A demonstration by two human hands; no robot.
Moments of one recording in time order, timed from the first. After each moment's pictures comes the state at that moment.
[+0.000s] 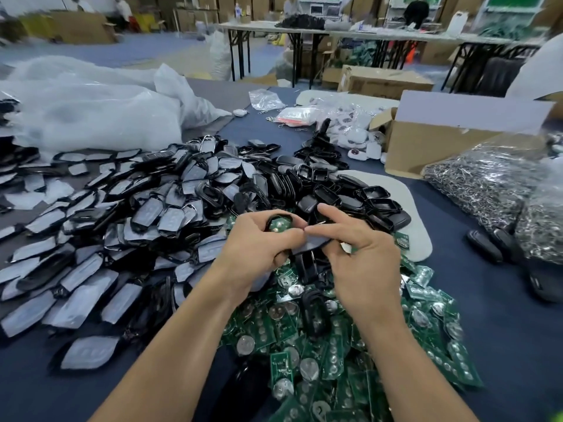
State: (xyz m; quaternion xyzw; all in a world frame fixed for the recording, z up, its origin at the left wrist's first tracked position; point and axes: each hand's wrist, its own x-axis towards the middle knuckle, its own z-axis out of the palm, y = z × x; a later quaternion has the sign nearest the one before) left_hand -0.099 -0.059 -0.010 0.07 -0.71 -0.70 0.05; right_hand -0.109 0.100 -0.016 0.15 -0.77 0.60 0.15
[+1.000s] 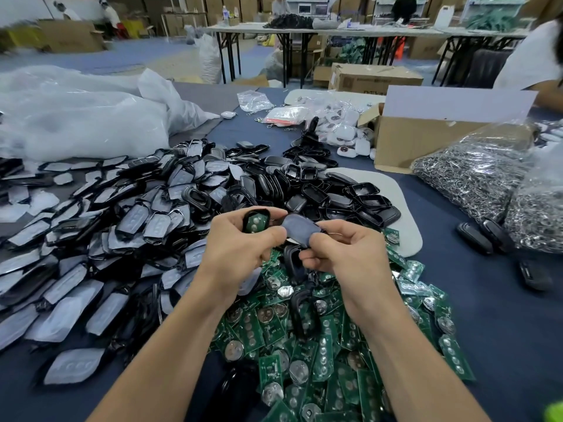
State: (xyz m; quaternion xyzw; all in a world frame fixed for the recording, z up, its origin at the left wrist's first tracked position) left_hand -0.100 -0.059 -0.014 0.08 -0.73 -0.67 0.13; right_hand -0.120 0.110 -0.018 0.02 -0.63 0.78 -0.05
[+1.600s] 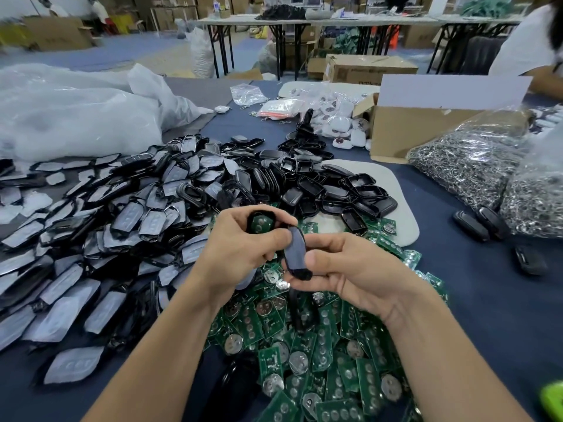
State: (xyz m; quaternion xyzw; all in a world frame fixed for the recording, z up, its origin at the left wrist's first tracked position) left_hand -0.095 -0.061 -0.011 -0.02 -0.71 -0.70 0.06; right_hand -0.125 0.135 -0.012 0.10 -0.51 0.76 -0.39
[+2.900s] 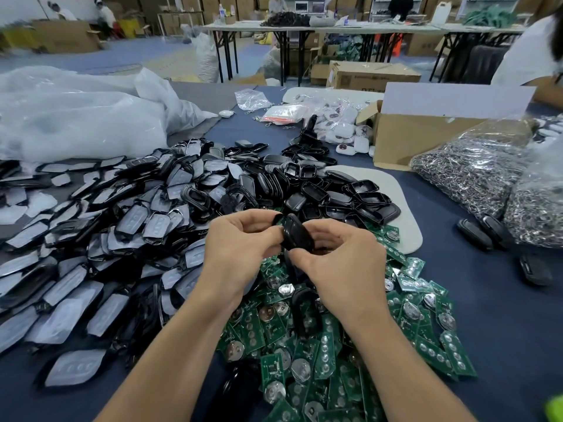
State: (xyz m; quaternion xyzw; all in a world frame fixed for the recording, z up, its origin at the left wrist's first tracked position) left_hand -0.097 -0.048 -0.010 0.14 -0.67 -0.72 0.13; right_hand -0.109 0.101 -0.021 0.07 -0.83 0.55 0.10
